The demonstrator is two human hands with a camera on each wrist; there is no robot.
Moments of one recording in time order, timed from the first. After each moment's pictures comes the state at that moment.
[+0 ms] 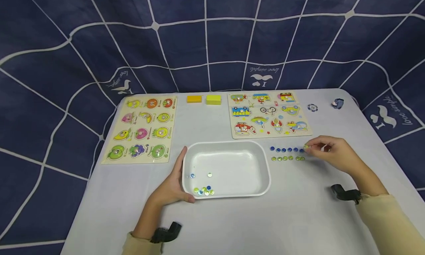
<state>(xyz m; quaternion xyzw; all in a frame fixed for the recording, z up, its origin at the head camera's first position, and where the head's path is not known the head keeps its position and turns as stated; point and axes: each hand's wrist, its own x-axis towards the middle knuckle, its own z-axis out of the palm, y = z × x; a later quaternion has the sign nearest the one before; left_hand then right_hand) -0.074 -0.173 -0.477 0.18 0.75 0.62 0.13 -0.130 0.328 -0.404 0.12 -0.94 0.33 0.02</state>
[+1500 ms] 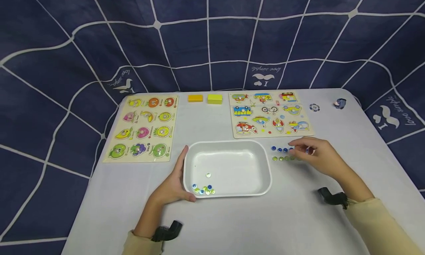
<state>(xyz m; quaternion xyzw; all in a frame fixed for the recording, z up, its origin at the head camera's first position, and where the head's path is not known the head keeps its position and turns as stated) -0.074 -0.173 -0.477 0.19 0.74 0.64 0.14 -0.123 0.280 -0.400 0.19 -0.93 0.33 0.04</state>
